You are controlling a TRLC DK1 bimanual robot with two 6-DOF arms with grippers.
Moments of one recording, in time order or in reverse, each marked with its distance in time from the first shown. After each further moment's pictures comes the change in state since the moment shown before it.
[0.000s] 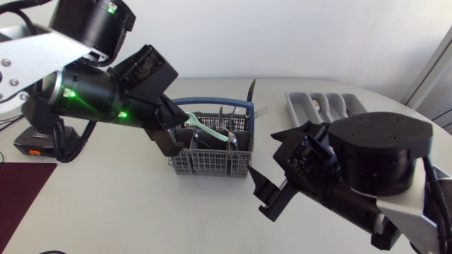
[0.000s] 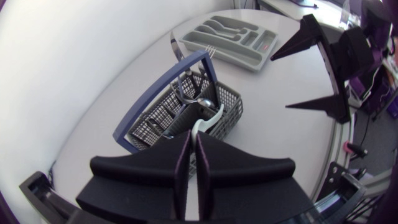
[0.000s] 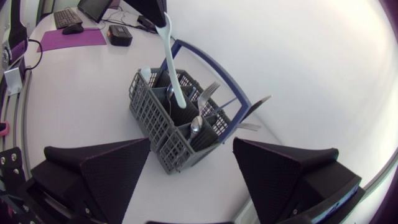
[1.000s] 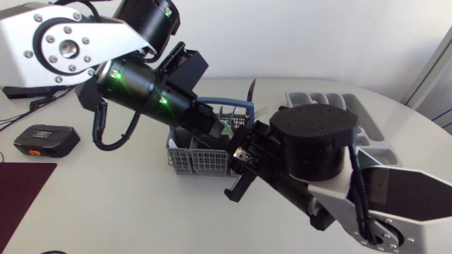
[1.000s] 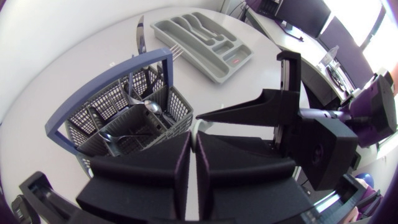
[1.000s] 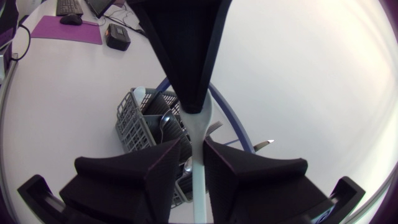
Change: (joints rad) left arm -0.026 0.196 0.150 -0.067 0.250 -0.323; right arm 0.061 0.290 0.093 0.303 0.087 -0.179
